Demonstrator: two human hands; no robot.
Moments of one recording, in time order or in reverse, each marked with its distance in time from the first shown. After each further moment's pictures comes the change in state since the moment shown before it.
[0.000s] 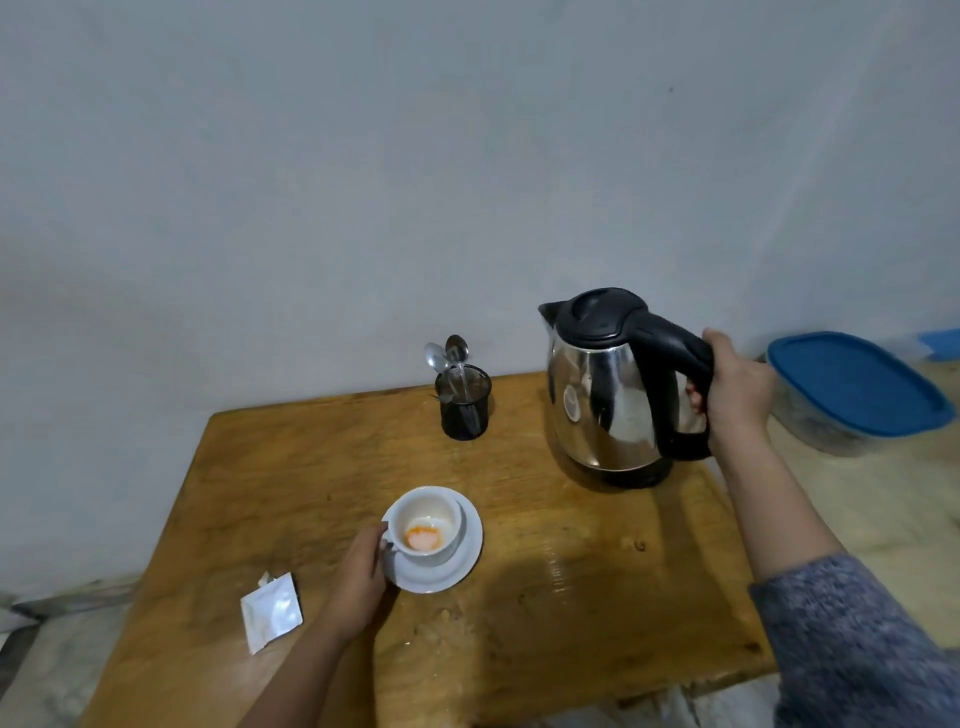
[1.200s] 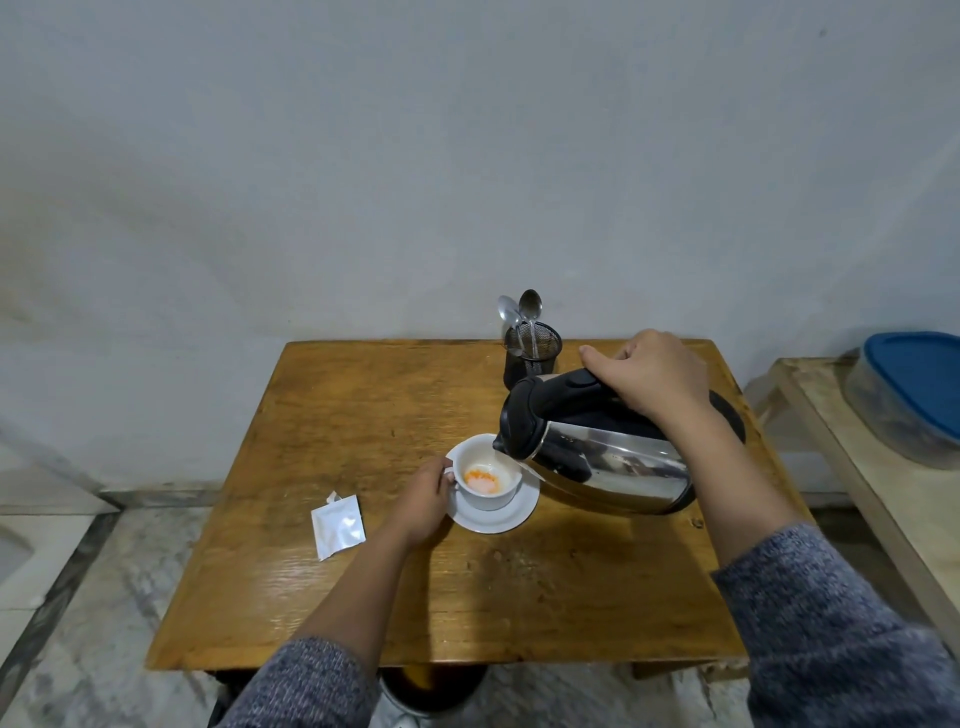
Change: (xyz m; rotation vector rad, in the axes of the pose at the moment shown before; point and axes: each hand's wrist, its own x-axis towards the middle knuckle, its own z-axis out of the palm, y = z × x) left_hand 0.014 0.001 -0.007 0.034 -0.080 -0.139; right_hand -0.092 -0.005 0.091 -1.006 -0.601 -0.515
